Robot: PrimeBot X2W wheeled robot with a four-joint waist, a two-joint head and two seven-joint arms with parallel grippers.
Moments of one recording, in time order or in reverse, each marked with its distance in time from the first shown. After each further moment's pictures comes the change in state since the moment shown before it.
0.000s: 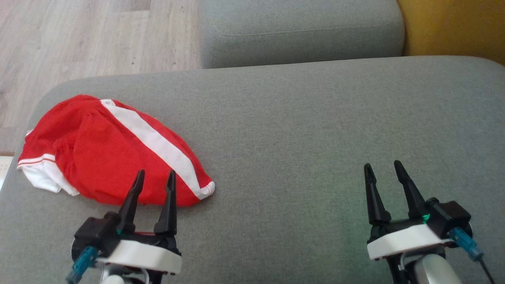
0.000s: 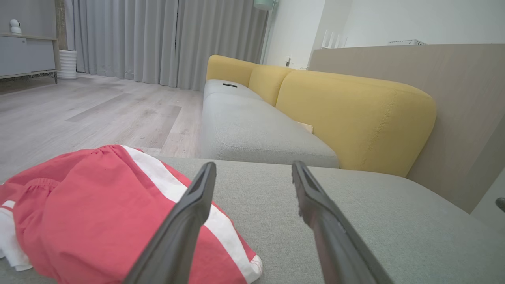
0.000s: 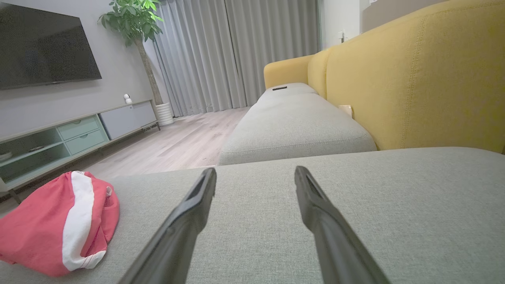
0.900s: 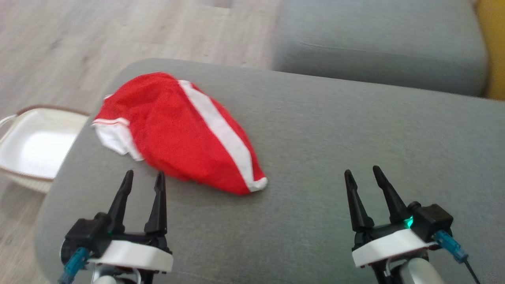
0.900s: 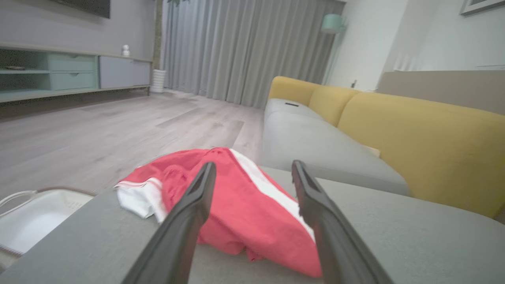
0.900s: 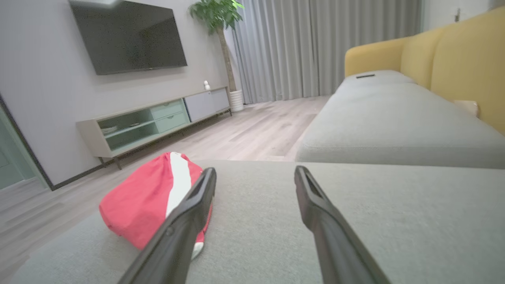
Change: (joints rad) left arm 0.002 0.000 0.043 0.009 0.018 -0.001 -0.004; right arm 0.005 -0.001 0.090 0.006 0.049 0.000 0.000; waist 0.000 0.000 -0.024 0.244
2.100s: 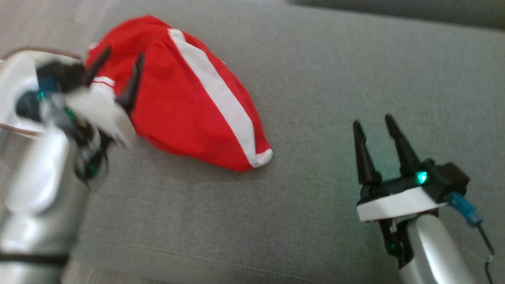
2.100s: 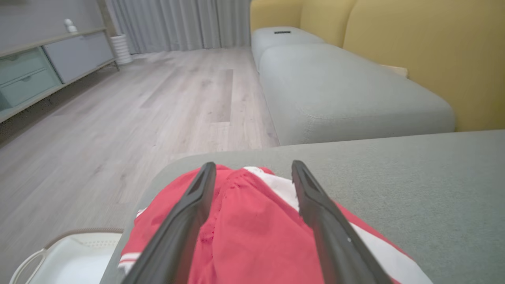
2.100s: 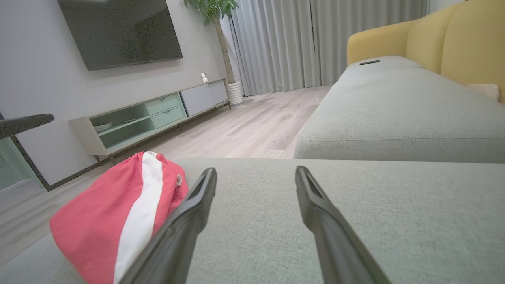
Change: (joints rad) left arm -0.673 0.252 -0.179 0.381 -0.142 -0.068 0.230; right arm -0.151 -0.002 -0.034 -0.045 -0.051 0.000 0.000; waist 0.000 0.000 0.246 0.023
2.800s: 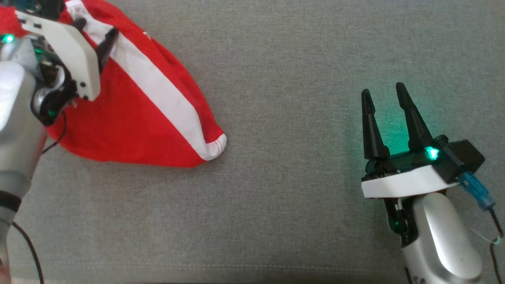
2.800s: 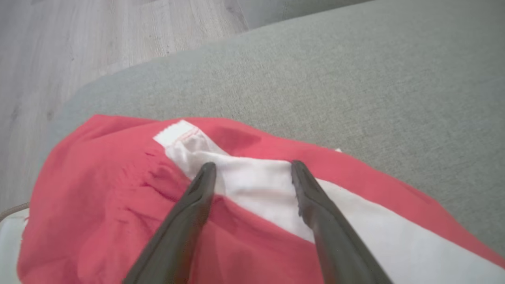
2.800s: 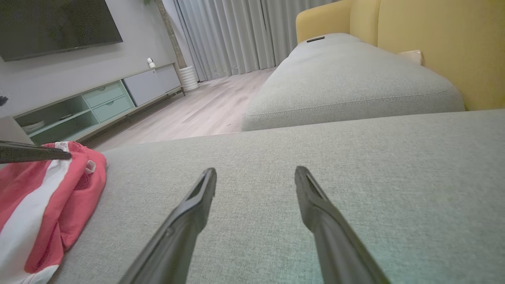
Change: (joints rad) left arm -0.424 0.180 -0.423 0.315 -0.309 -0.001 0.262; right arm -0.084 -0.003 -0.018 -0.046 -0.008 0.000 0.000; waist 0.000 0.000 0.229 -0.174
